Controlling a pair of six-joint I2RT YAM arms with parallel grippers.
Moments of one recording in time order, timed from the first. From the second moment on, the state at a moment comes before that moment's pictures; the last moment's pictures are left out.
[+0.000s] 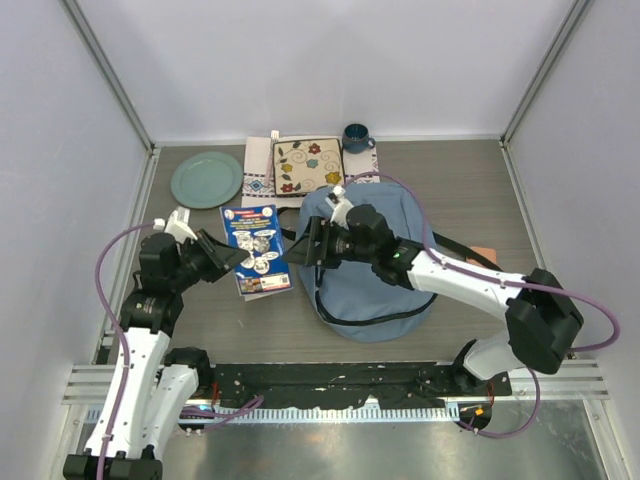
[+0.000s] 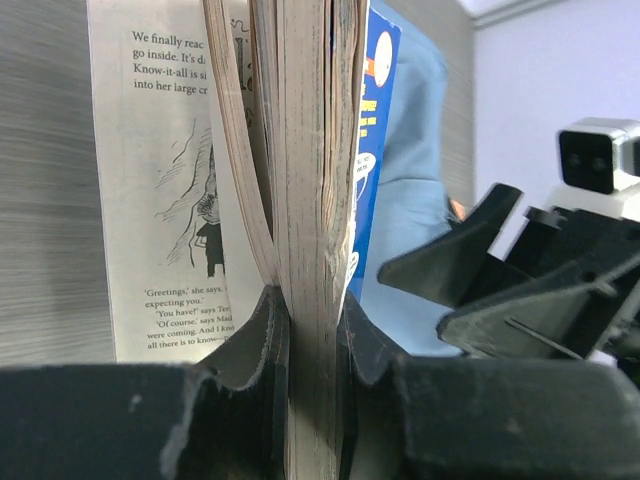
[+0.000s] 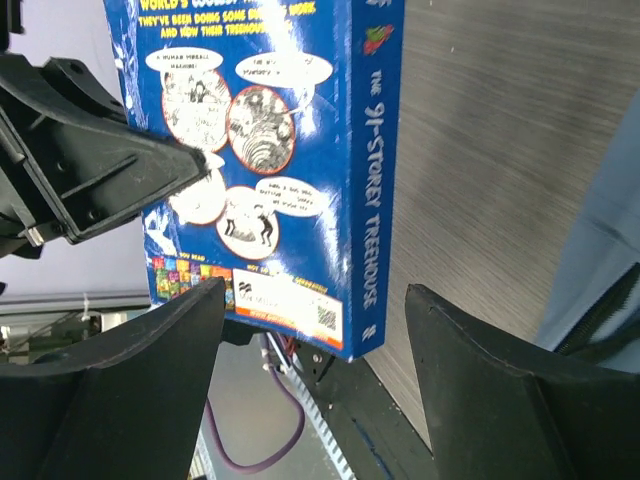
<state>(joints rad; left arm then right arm) -0.06 0.64 0.67 -0.50 0.40 -0.76 0.86 1.47 0.97 0.13 -0.32 0.89</state>
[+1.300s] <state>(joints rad) -0.20 0.66 0.61 -0.04 0.55 -0.94 0.78 1.15 0.72 0.30 -0.32 0.96</state>
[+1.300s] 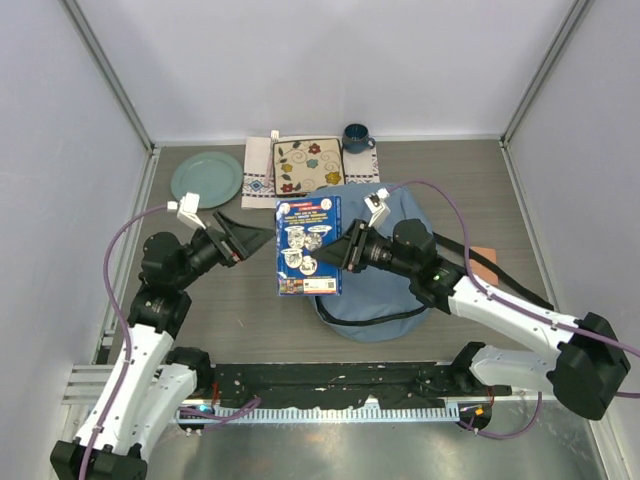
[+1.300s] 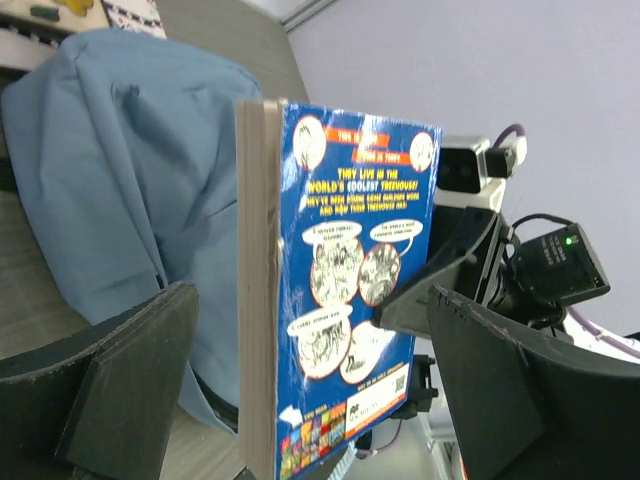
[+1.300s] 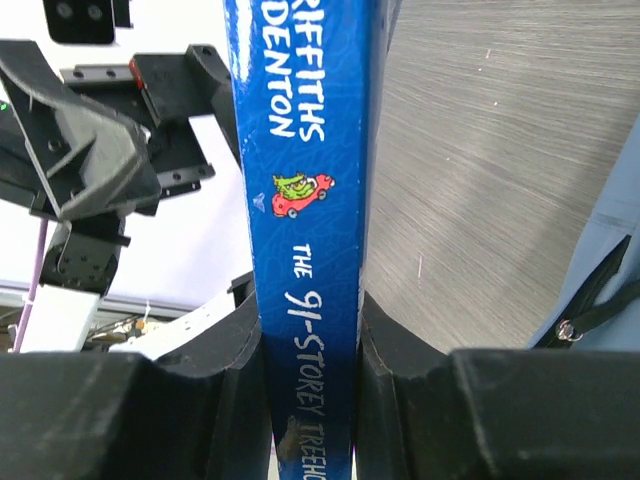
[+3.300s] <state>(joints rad) -0.33 0.60 0.37 0.17 -0.09 -1.31 0.91 1.11 0.54 0.39 -0.05 1.18</state>
